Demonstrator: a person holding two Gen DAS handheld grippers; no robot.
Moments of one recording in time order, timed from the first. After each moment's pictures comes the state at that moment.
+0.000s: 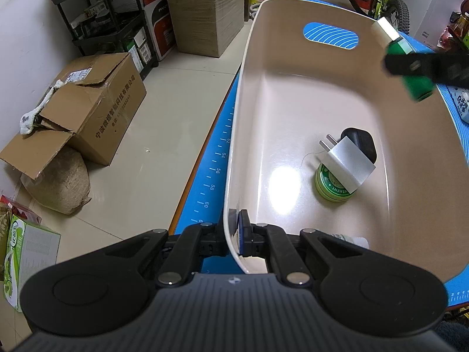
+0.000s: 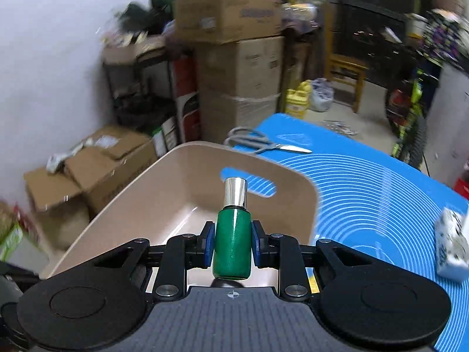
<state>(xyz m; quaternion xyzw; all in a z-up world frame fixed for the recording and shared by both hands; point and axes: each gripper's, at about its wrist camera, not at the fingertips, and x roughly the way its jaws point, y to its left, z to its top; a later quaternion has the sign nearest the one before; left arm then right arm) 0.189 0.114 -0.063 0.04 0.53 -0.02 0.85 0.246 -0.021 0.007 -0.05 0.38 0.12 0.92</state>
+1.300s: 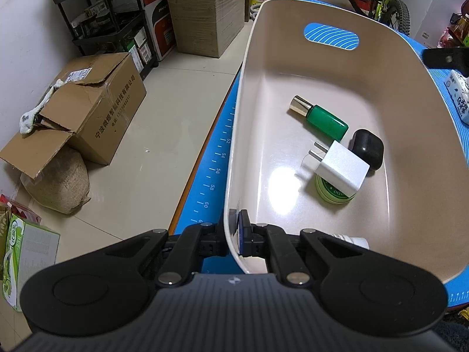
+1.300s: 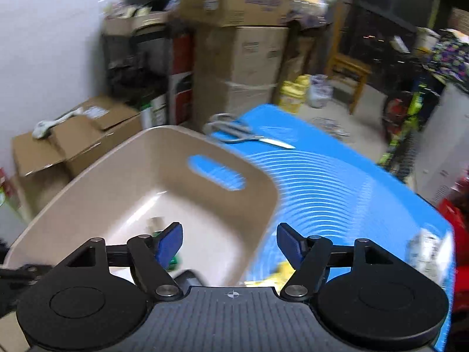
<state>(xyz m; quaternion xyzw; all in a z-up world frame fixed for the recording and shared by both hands) 0.188 0.117 -0.064 0.03 0.53 -0.02 0.85 0.264 -0.072 0.024 -0.10 0.39 0.09 0.91</state>
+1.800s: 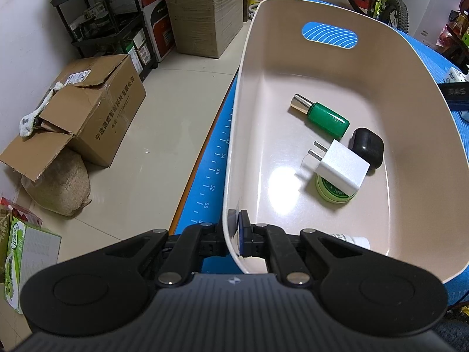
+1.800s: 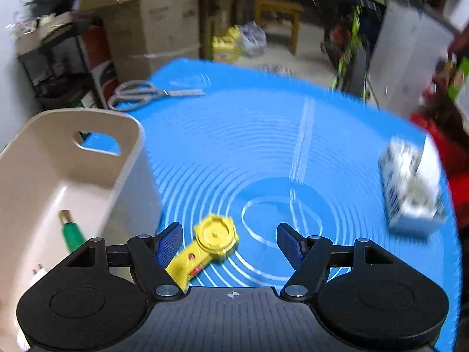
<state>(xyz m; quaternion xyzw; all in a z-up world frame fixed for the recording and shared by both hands) 0.189 0.113 -0.063 0.04 0.53 -0.02 0.85 0.307 -0.158 -0.062 0.03 0.47 -0.01 0.88</state>
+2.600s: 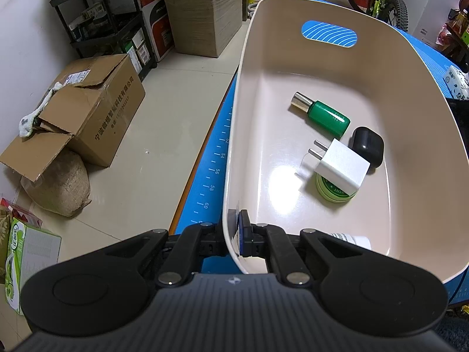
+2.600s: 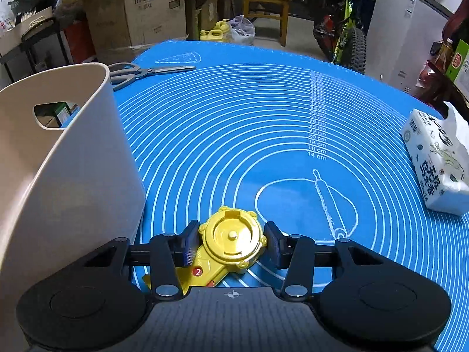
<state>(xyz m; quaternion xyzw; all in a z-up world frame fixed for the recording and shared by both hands) 0.191 0.114 -0.064 0.04 0.53 -0.02 0.85 0.318 -0.138 -0.119 0.02 0.45 -0.04 0.89</state>
